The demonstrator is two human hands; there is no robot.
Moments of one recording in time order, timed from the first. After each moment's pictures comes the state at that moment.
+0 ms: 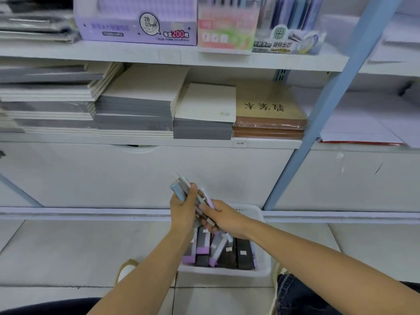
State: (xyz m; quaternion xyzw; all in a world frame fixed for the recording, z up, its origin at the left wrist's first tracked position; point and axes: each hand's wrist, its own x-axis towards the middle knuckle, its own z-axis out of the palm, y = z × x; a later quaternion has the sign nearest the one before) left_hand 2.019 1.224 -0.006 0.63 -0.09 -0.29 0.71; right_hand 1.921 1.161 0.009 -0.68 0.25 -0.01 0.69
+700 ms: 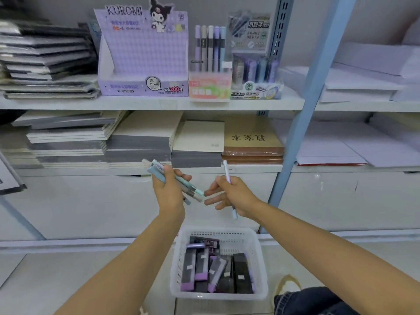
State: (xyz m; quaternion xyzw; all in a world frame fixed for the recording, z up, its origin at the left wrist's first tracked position) left_hand 2.035 1.213 0.112 0.55 -0.15 -0.18 0.80; right_hand 1.912 1.121 0.106 -0.63 0.29 -0.18 0.69
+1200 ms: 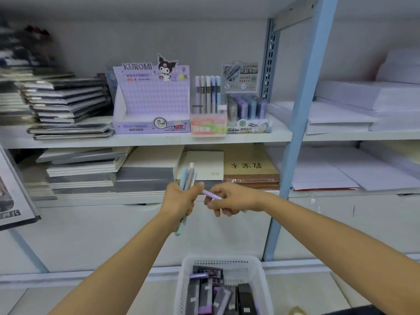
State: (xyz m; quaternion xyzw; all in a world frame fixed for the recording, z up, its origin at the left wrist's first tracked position) left_hand 2.040 1.223 0.179 0.66 -0.32 -0.28 0.62; right_hand 1.904 1.104 0.195 -0.87 0.19 0.00 0.46
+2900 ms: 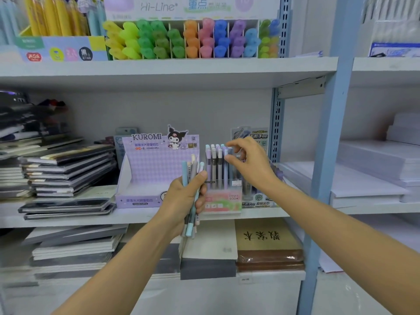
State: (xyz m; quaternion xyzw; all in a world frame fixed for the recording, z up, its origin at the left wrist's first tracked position) left_hand 2.097 1.160 0.326 0.50 -0.43 -0.31 0.69; right_hand 1.974 1.011 0.366 -0.84 0.21 -0.48 0.14
